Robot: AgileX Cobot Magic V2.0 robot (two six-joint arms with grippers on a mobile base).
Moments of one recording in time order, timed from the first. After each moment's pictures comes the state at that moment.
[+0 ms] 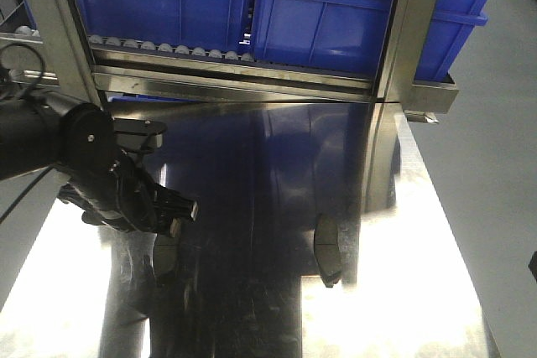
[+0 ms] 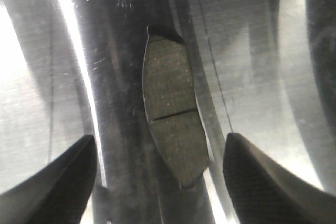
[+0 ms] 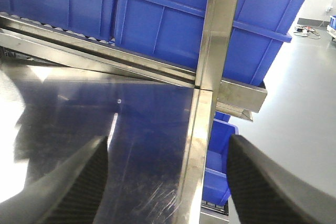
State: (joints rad) left arm -0.43 1.72 -1.16 -0.01 0.85 -0.29; right arm 0.06 0.18 -0.29 0.29 0.37 -0.39
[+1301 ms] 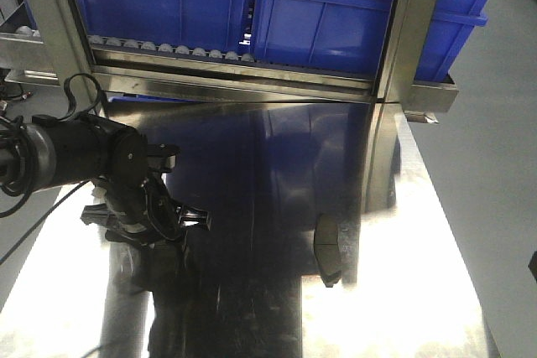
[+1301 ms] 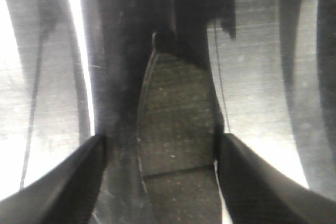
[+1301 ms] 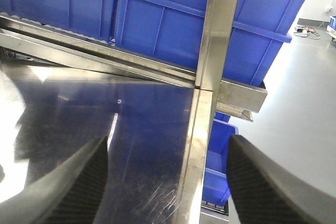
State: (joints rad) left arm -0.43 1.90 -1.19 -0.02 0.80 -0.38; right arm 0.06 0.18 -0.29 0.29 0.37 -0.39
